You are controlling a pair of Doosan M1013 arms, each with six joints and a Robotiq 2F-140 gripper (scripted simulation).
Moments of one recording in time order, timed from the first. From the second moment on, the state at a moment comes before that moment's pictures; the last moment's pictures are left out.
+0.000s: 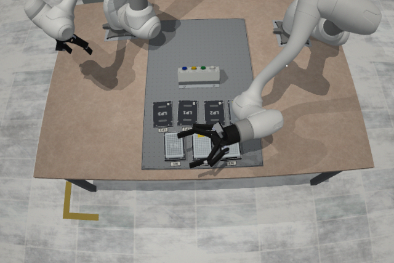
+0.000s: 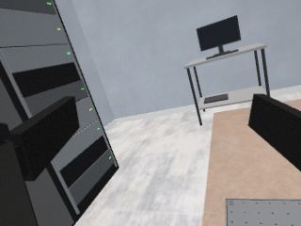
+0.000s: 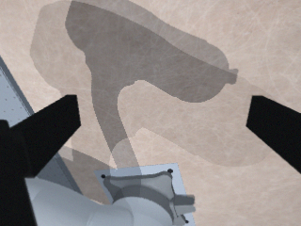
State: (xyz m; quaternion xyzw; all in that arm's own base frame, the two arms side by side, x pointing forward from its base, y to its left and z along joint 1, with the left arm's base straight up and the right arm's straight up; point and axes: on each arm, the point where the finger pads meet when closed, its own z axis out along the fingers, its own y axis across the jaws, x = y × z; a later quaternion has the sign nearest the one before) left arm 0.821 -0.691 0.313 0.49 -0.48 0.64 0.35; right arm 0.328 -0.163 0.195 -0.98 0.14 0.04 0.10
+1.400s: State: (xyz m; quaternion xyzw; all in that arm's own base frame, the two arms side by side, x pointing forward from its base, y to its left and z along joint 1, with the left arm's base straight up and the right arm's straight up) left arm 0.821 -0.691 0.313 0.49 -0.48 0.64 0.35; right arm 0.198 -0.275 0.210 -0.89 0.42 0.10 0.12
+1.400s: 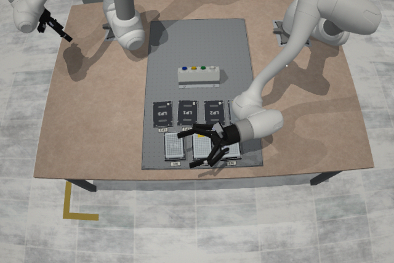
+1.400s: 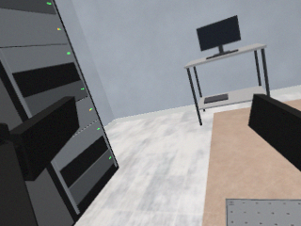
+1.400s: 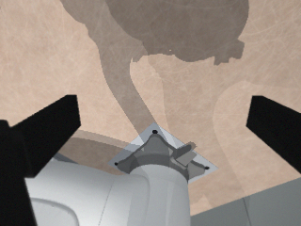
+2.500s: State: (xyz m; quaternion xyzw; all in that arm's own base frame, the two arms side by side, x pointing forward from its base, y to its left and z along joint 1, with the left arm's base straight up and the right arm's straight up) left arm 0.821 -0.691 0.313 0.49 -0.48 0.64 0.35; right arm 0.108 -0.306 0.221 -0.80 0.57 0.13 0.14
